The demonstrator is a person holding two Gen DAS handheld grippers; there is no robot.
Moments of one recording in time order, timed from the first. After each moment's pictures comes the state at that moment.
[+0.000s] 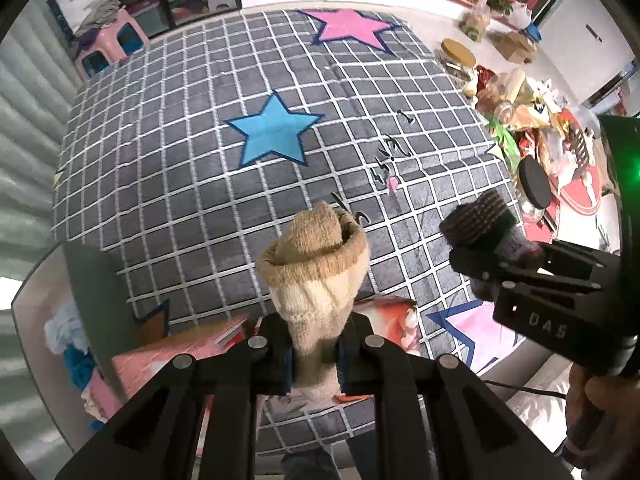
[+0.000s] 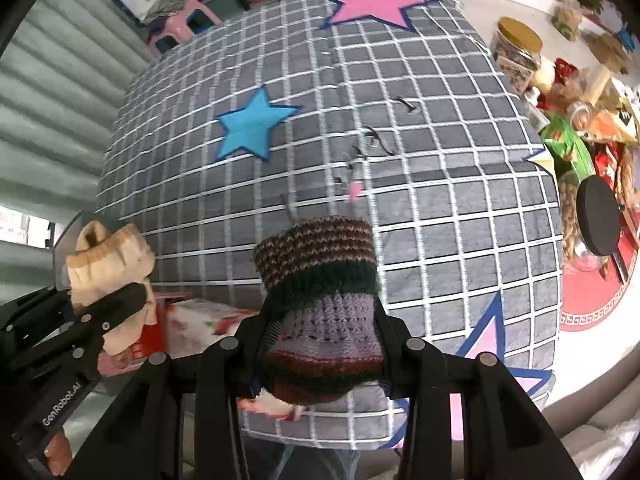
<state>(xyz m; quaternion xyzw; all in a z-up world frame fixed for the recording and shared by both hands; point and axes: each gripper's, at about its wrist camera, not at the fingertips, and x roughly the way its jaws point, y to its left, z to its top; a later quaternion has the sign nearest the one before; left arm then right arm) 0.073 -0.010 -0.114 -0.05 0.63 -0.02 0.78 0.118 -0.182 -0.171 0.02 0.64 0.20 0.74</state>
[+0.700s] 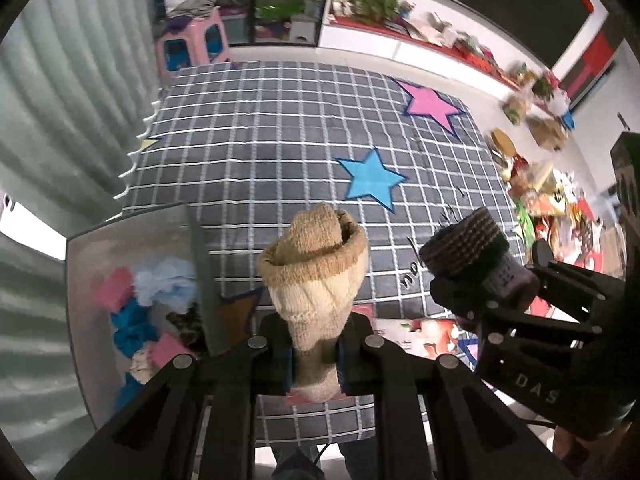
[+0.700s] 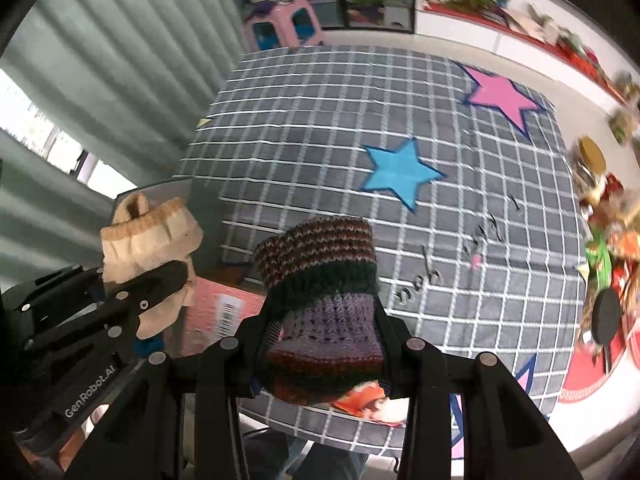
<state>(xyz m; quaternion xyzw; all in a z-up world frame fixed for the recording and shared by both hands) 0.005 0.110 -0.060 -0.14 0.56 0.07 0.81 0.064 -0.042 -0.088 -0.08 0.57 0.31 0.76</state>
